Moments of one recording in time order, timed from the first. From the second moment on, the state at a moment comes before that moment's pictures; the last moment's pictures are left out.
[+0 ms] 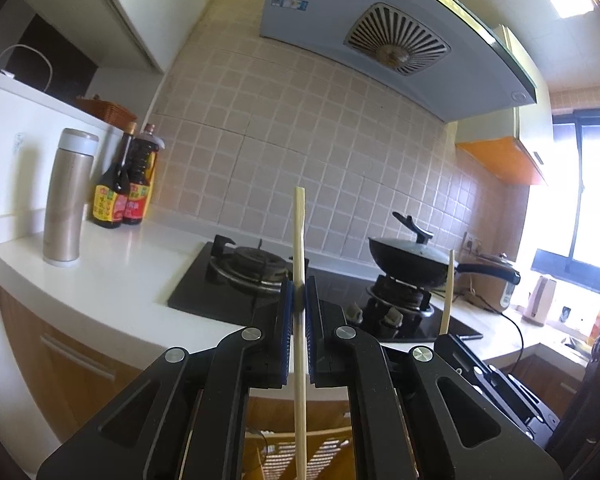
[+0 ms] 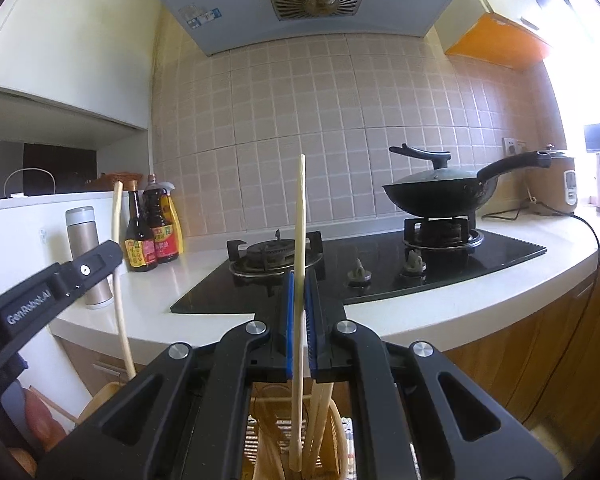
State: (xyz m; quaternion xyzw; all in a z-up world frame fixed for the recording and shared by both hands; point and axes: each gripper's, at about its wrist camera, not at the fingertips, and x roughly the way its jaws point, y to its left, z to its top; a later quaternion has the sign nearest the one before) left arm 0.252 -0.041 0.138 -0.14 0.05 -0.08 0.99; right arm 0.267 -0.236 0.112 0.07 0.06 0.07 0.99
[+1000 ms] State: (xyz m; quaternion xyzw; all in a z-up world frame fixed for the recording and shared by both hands) left arm 0.080 0.017 0.213 -0.05 0.21 -0.17 0.96; right arm 0.057 -0.278 0.166 0.07 0.30 0.17 0.94
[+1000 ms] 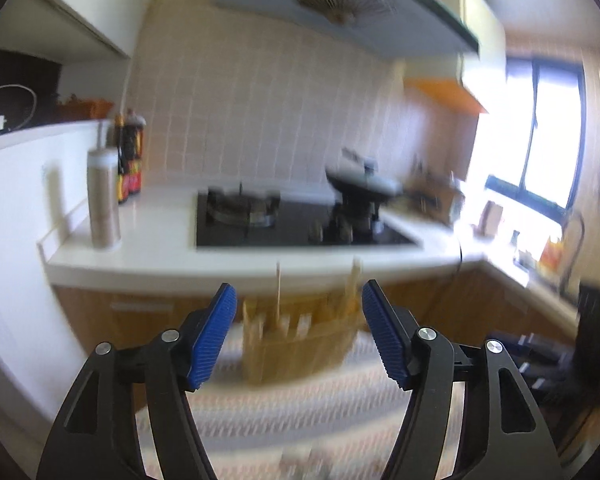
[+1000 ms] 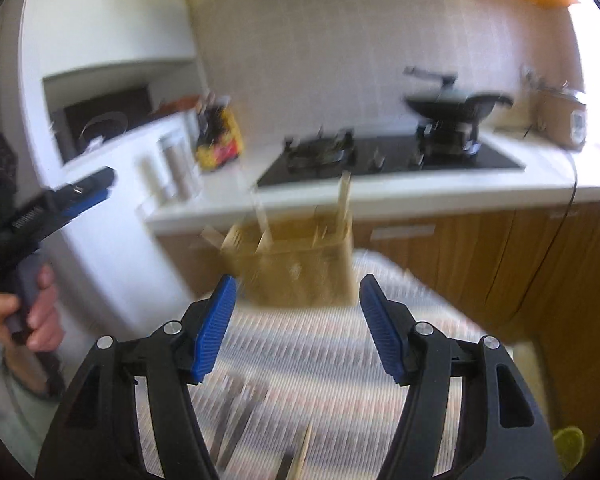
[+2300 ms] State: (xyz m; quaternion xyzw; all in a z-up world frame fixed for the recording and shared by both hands) left arm 0.110 -0.048 -0.039 0.11 0.51 -0.15 0.84; right arm 0.046 -0.208 -0.039 -0.02 0.63 0.14 0.76
